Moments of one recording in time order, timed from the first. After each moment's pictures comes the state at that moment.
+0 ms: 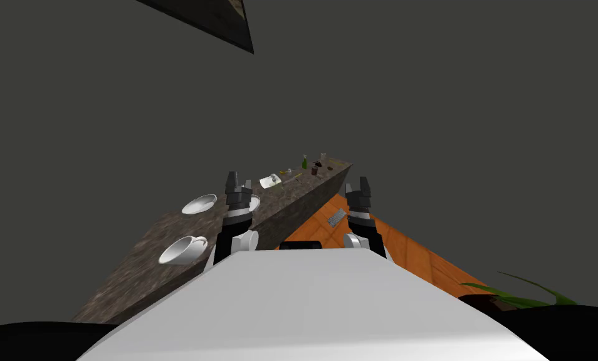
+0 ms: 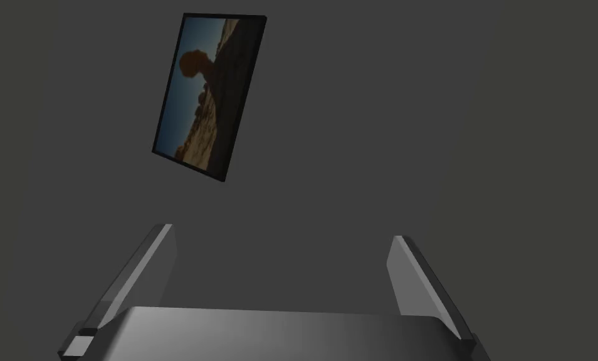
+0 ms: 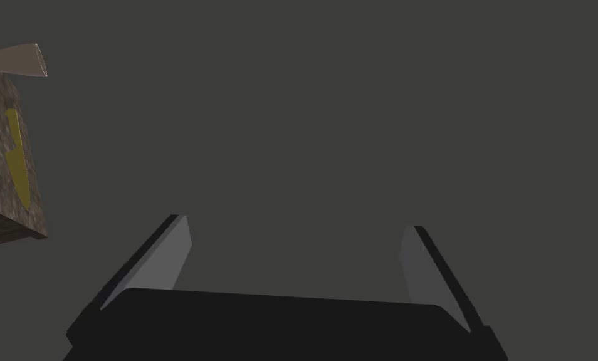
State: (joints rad) left arm 0.52 -0.04 -0.05 -2.33 -0.01 -0.37 -0.09; right arm 0.55 -0.03 0.05 -2.22 -0.08 -0.48 0.08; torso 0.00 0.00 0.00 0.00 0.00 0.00
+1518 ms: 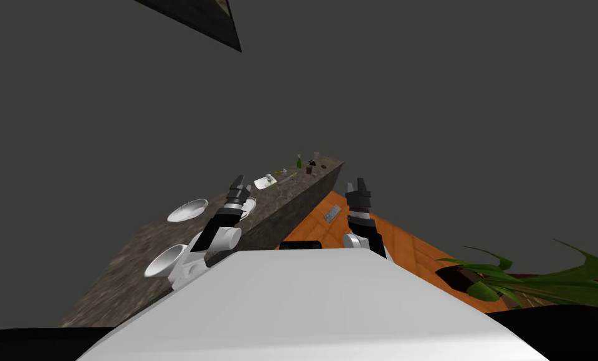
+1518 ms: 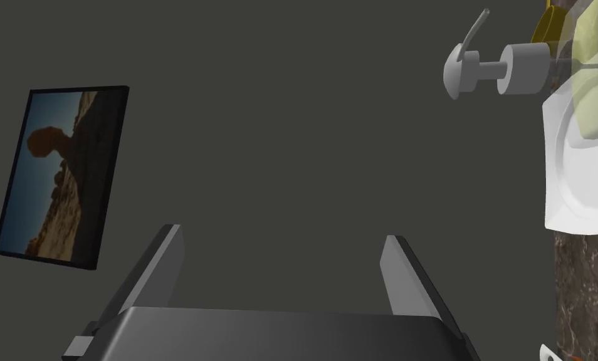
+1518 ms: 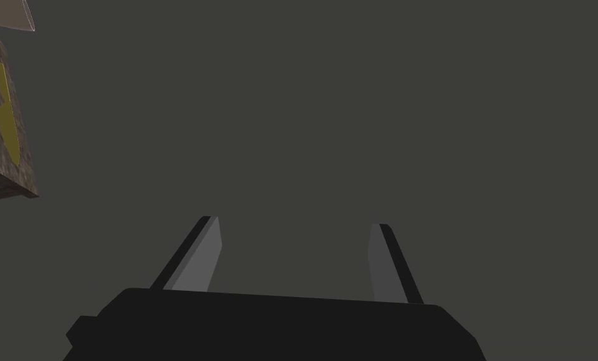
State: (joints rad) left arm 0.42 0.29 0.11 -2.27 0.16 0.00 0.01; right arm 0.55 -0.03 0.05 -2.22 -0.08 -0.48 0.08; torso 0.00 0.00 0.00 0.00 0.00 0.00
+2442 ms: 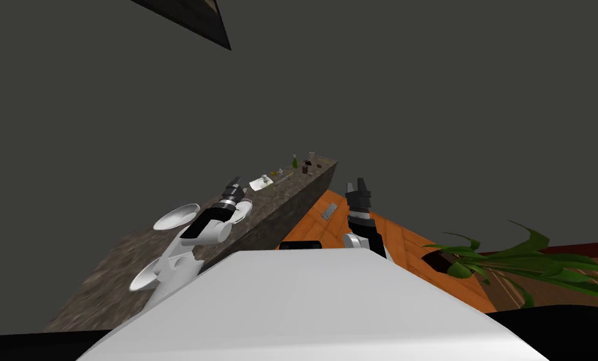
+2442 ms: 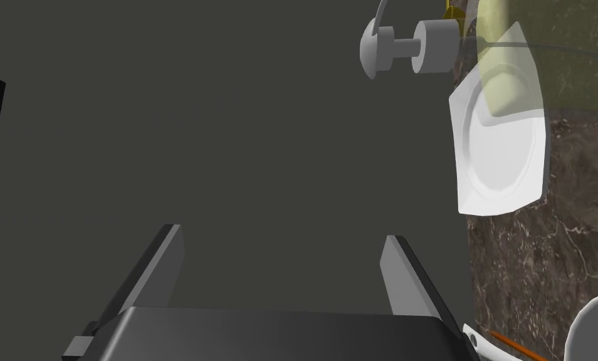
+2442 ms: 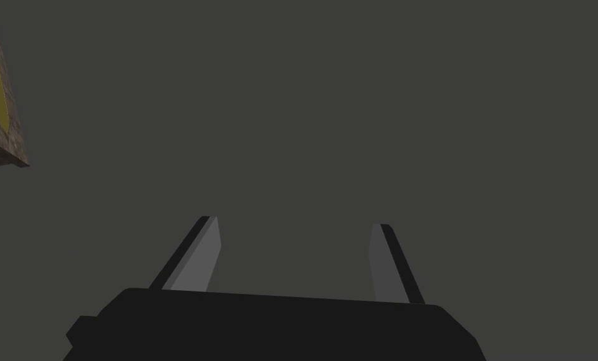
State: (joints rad) left arm 0.36 0.41 0.22 -2.21 0.28 0.25 0.09; right arm 0.55 -0.03 0.05 -2.22 -0.08 -0.48 0.08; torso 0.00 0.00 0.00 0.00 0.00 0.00
